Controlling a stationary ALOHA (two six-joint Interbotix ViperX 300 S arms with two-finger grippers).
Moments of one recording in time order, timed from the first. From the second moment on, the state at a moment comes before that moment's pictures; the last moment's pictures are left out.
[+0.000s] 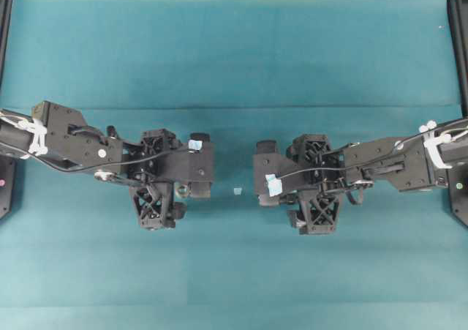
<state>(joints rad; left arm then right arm) -0.01 0.13 0.66 0.02 0.33 -0.03 0.04 0.12 0.68 -0.03 0.42 0.04</state>
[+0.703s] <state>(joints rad) -0.01 0.14 0.66 0.02 0.31 -0.04 0.04 0.12 0.70 -0.03 0.39 0.04</state>
